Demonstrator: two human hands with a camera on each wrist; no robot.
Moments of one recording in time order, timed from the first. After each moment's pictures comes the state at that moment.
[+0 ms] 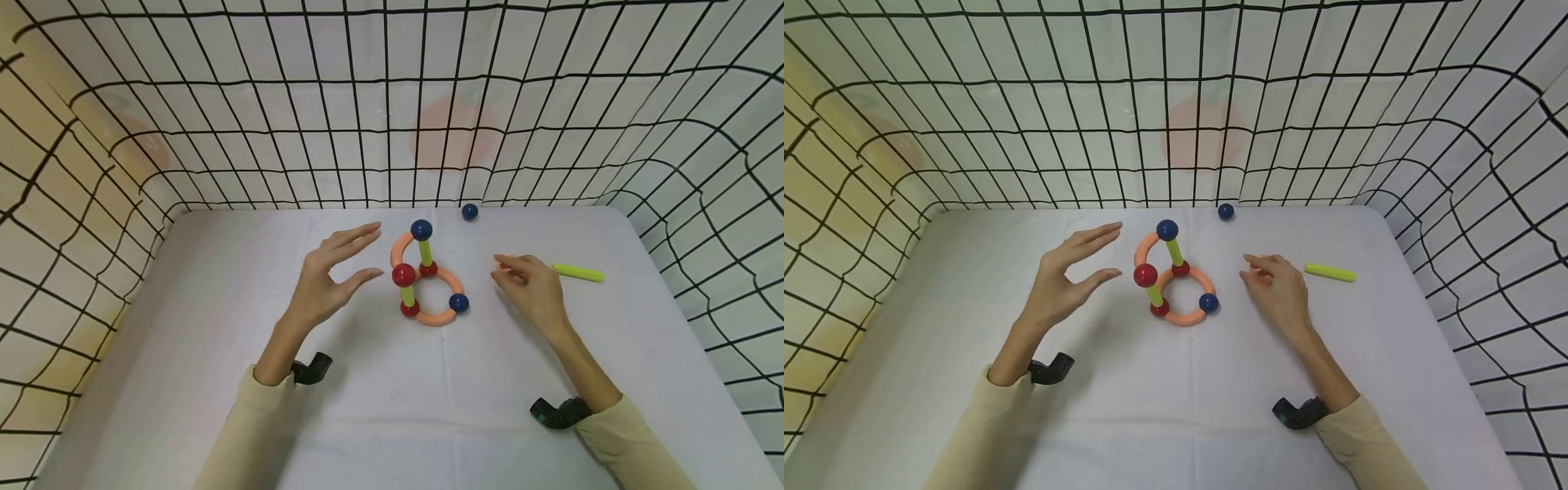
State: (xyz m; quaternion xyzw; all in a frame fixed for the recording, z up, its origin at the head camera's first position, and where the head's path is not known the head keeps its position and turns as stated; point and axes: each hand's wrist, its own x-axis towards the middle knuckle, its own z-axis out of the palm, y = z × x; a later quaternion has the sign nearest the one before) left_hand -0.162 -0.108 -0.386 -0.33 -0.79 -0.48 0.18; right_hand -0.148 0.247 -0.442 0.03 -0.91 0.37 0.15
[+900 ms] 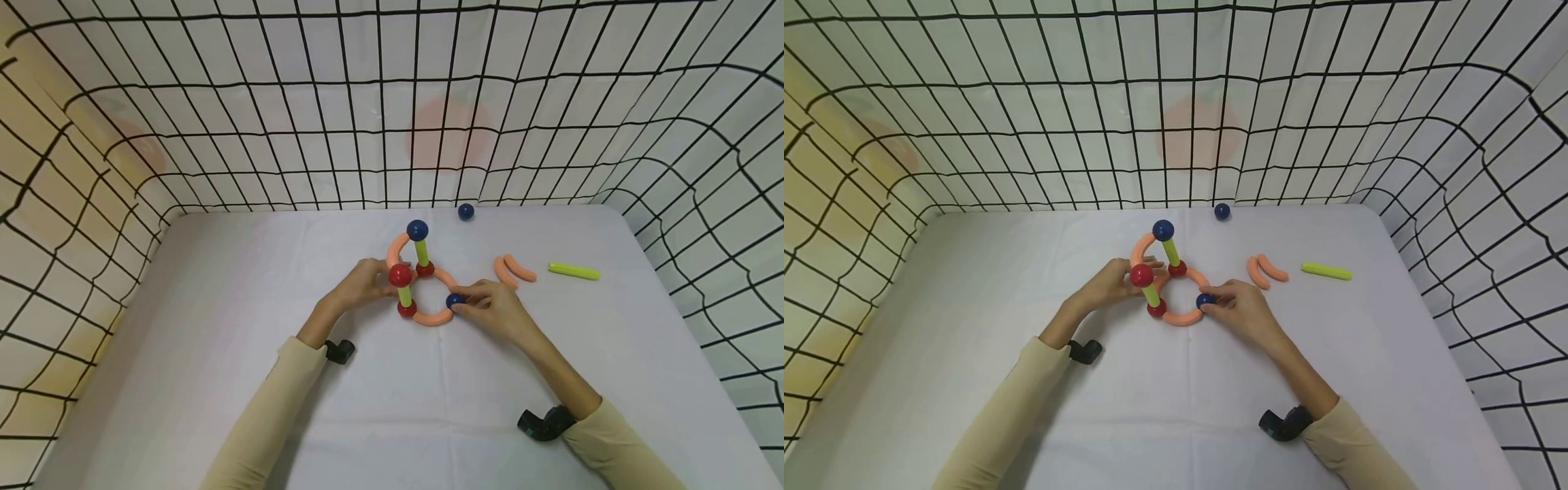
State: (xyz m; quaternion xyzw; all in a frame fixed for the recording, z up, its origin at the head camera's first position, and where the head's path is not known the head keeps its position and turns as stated) left_hand -0.215 -0.071 -0.453 -0.31 -0.86 -0.39 -0.13; right_hand -0.134 0.215 -0.450 0.11 -0.91 0.39 -0.05
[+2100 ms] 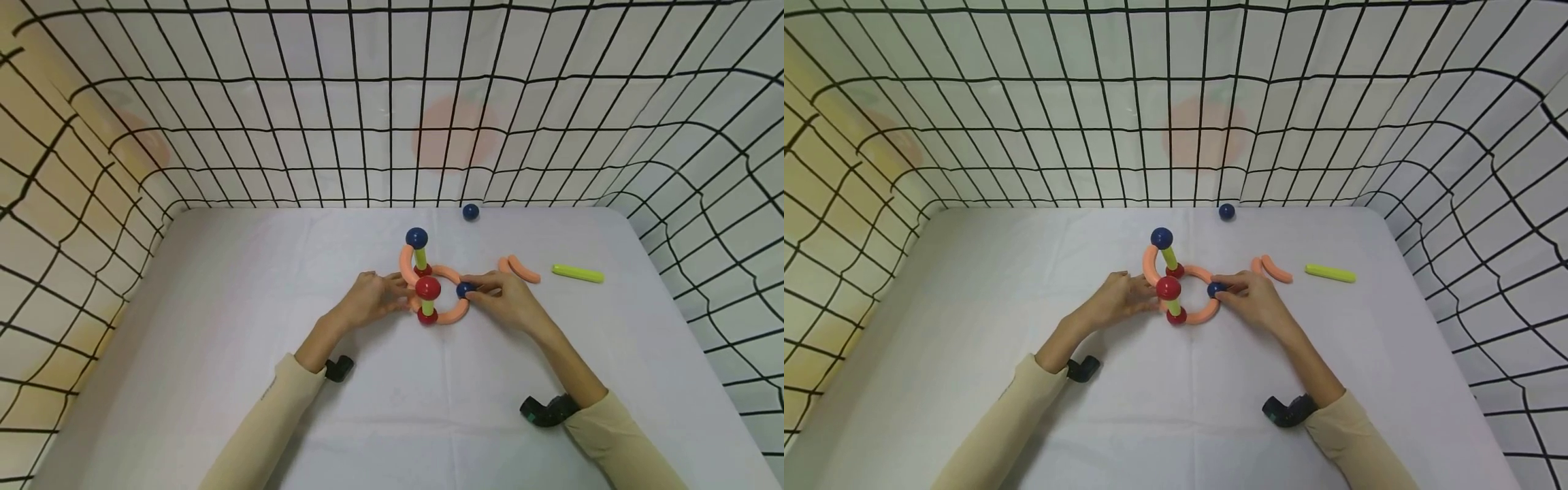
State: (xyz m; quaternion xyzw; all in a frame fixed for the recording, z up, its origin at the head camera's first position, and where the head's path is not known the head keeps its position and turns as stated) left_hand -0.180 -0.067 -0.448 -0.34 -0.90 -0.26 -0.09; right_hand -0.154 0.232 -0.446 0.09 -0.92 0.38 -0.08
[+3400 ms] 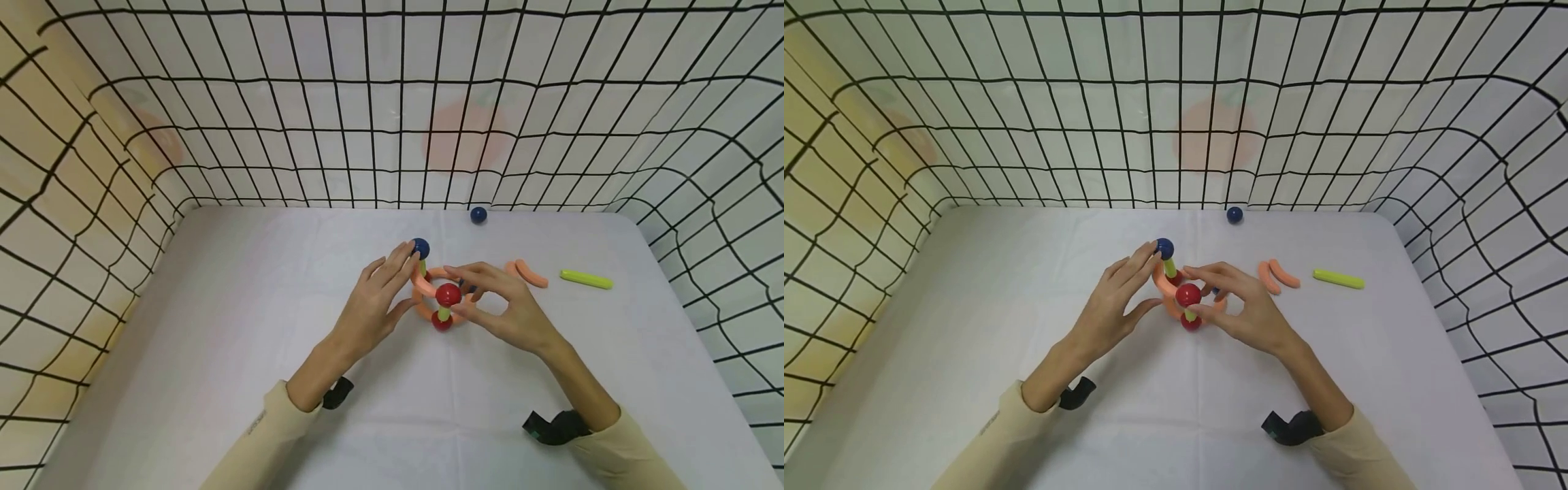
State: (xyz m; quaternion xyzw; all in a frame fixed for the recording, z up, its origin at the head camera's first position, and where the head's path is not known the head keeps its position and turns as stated) left_hand -0.128 -0.066 -0.408 -0.35 -0.87 -0.25 0.25; right_hand -0.127 0.199 -0.403 0.33 -0.82 0.47 0.07
